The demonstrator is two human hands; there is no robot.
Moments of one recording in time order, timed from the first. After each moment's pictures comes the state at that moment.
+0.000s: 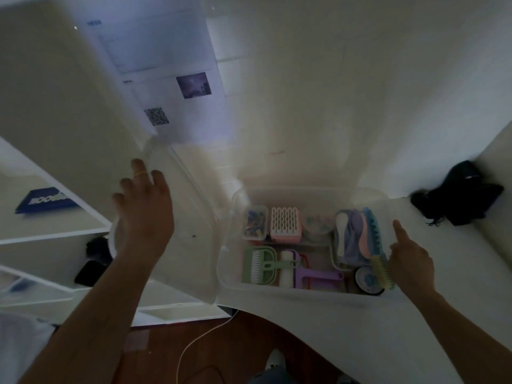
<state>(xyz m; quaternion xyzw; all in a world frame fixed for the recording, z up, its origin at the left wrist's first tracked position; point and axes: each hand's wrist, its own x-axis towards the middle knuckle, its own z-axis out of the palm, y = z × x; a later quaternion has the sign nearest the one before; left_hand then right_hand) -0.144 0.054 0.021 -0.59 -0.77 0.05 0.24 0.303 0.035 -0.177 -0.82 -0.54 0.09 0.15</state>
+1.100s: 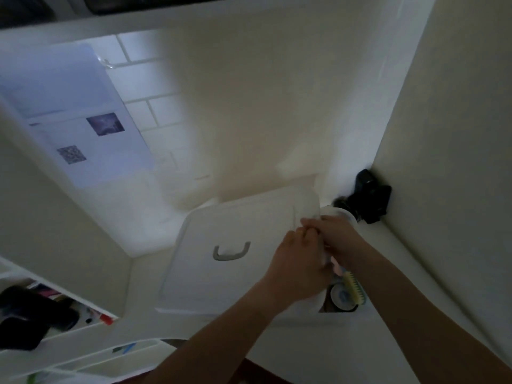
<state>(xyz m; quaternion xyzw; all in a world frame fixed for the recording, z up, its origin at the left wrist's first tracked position) 0.203 -0.014 -0.033 -0.89 -0.43 -0.13 -0.12 0.330 0.017 -0.045 -0.63 -0.29 0.55 0.46</state>
